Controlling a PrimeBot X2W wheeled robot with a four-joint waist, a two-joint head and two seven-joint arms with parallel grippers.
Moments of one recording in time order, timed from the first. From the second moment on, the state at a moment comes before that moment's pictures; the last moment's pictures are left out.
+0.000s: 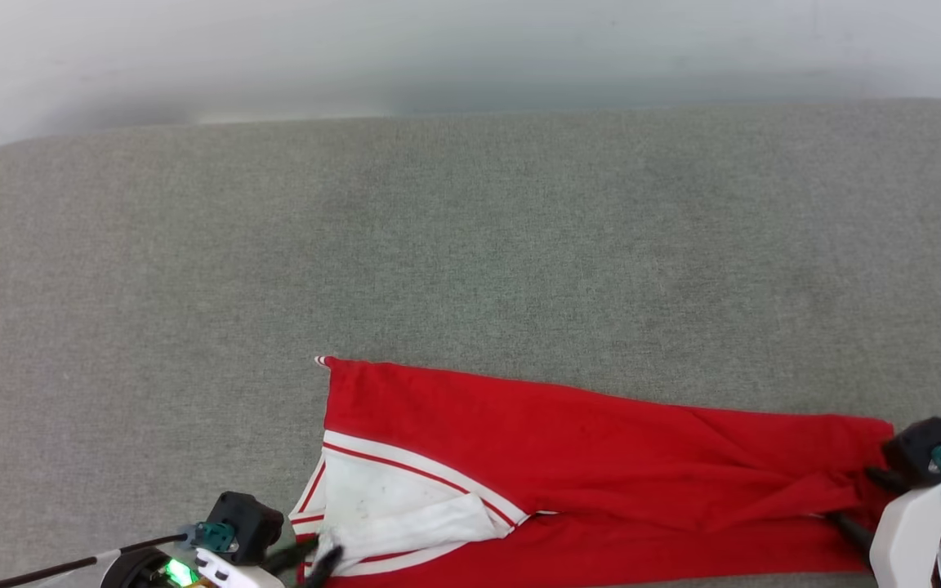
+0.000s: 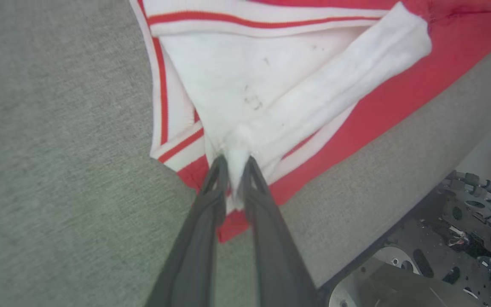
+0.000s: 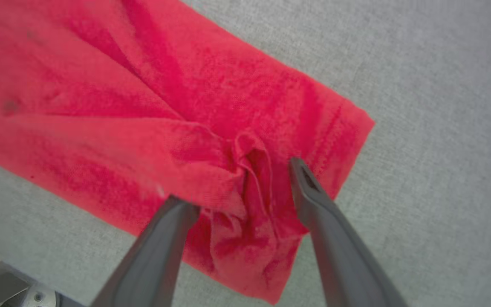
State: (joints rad) left arm -0.19 0.80 -0.90 -0.05 -0.85 0.09 0.11; right arm -0.09 -0.70 0.40 0.14 0.46 0.13 0.37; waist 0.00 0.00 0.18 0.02
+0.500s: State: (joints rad) left arm -0.17 0.75 -0.67 -0.13 -0.84 0.22 -0.25; right arm -0.04 -0.54 0.05 -0.13 0.59 0.13 0.63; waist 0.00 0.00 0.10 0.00
